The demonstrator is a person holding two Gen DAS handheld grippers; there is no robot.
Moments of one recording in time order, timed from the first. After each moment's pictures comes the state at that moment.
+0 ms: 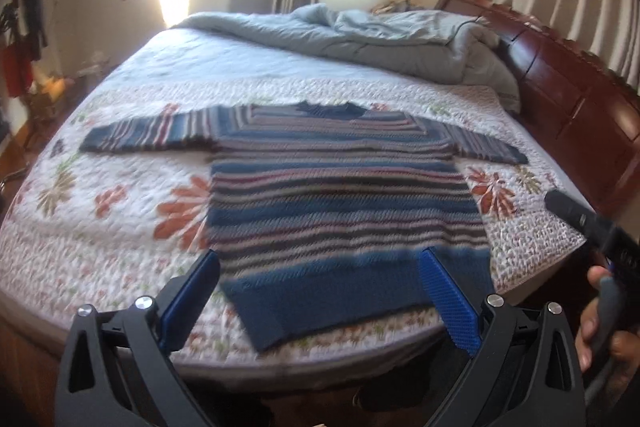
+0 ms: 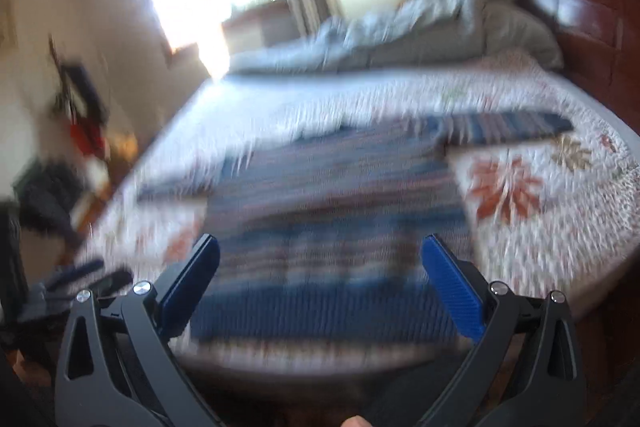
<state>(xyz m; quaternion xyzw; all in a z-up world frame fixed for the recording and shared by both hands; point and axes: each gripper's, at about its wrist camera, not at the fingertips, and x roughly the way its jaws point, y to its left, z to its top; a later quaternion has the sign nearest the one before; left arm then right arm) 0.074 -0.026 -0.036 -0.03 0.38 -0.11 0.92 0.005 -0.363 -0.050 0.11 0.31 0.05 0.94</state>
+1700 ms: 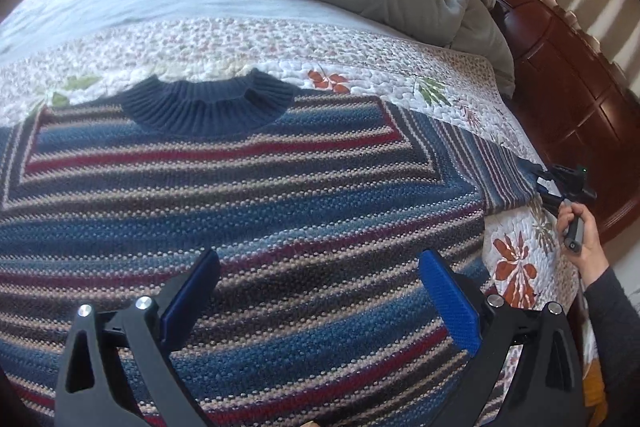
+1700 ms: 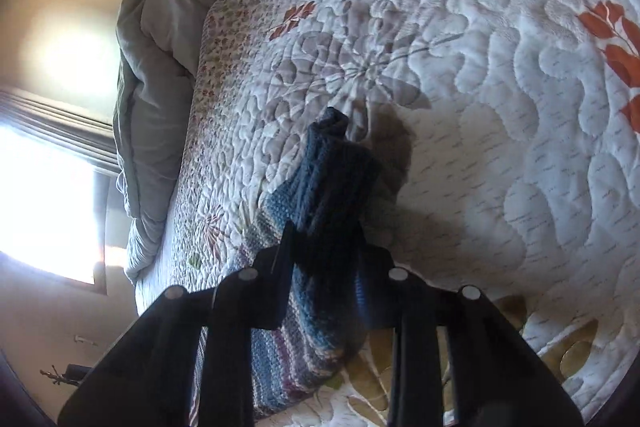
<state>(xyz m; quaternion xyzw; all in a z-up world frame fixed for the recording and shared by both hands) 0.433 -0.176 -0.183 -0.09 0.50 -0.24 0.83 0.331 -0.904 -0.243 0.50 0.35 -0.15 0.78</state>
